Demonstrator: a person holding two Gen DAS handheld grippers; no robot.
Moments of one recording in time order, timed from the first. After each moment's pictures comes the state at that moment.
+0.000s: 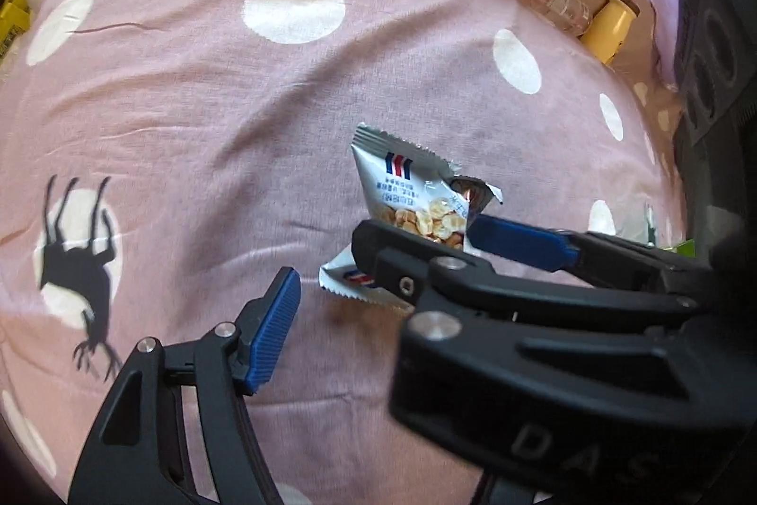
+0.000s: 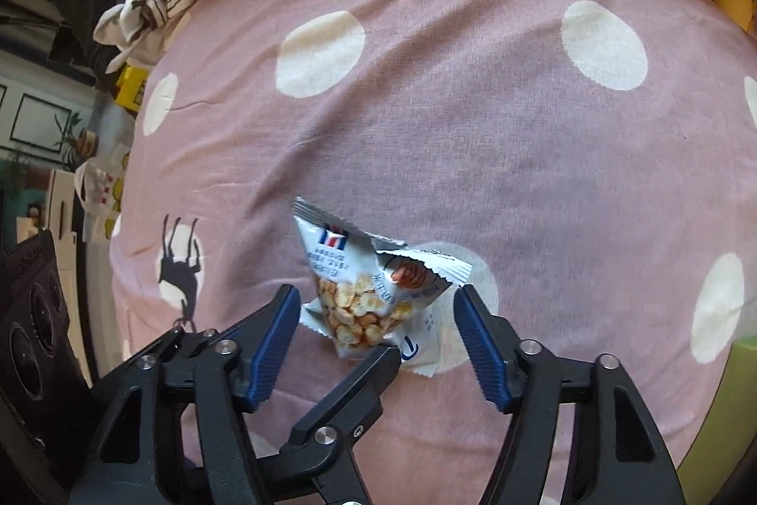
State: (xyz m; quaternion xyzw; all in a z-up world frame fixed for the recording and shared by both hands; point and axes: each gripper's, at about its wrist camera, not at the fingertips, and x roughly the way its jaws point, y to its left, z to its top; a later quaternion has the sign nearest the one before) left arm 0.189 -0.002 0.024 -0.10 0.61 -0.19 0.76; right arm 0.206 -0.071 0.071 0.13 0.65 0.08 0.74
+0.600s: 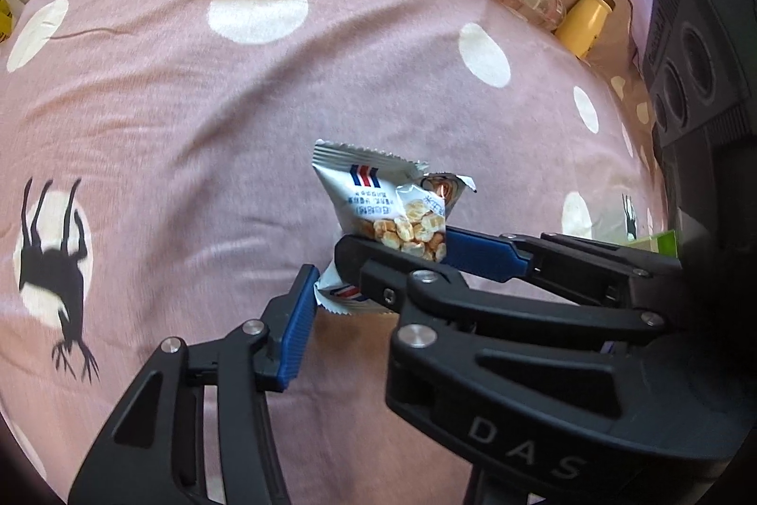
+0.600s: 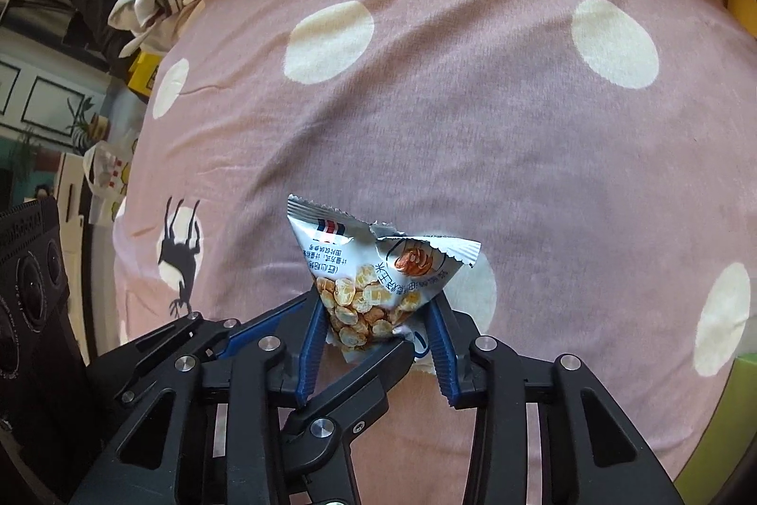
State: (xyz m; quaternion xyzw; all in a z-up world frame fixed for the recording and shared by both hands) left arm 0.180 -0.014 0.029 -0.10 0.61 -0.21 0.76; right arm 0.197 -0.077 0.071 0.12 0.65 0.11 0.74
